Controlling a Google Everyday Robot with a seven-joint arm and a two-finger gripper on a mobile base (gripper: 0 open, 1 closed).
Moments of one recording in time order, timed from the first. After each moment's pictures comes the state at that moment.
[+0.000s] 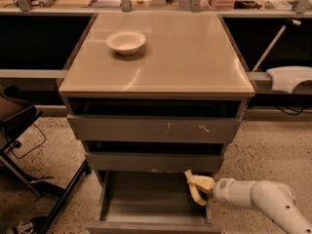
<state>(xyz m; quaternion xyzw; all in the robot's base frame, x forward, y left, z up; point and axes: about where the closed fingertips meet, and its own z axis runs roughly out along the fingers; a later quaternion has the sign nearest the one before) 0.453 -0.180 0.478 0.26 0.89 0.37 0.12</state>
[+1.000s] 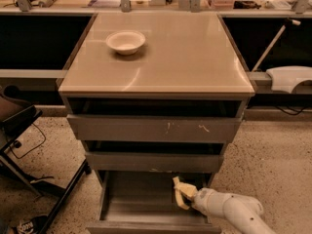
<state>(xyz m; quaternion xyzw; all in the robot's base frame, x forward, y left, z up) 0.474 -0.138 0.384 0.28 0.87 0.37 0.15</state>
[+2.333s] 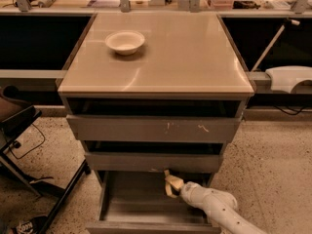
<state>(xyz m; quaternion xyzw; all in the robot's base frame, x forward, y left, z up) 0.552 -0.107 0.298 0.28 0.86 0.38 0.21</state>
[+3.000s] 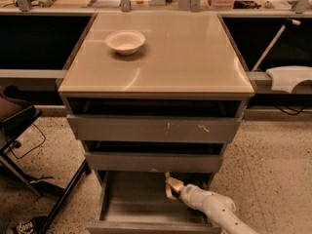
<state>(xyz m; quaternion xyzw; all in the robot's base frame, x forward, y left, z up) 0.555 -0.106 0.268 0.29 0.85 0.39 0.20</state>
